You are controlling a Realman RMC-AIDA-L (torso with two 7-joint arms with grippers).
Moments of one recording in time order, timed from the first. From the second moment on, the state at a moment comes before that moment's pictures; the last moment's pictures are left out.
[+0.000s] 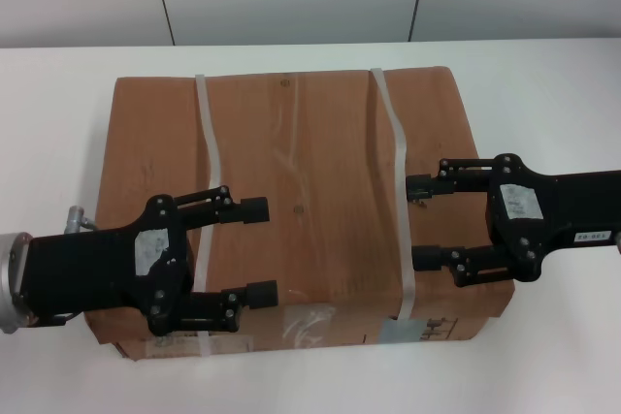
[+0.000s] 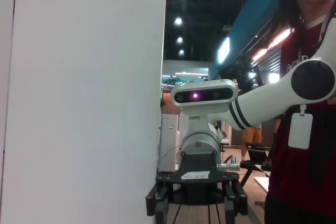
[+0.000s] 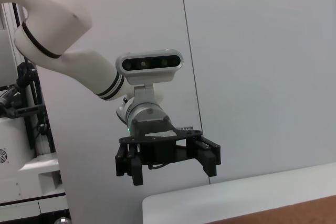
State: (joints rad) left arm -0.67 -2.03 2.87 -0.33 -0.28 2.03 -0.77; right arm 0.55 1.97 -0.85 -0.53 -1.85 -1.83 1.16
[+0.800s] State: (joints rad) left arm -0.67 -2.03 2.87 -0.33 -0.31 2.03 -0.78; right arm 0.55 1.98 -0.84 -0.53 -1.84 -1.81 1.16
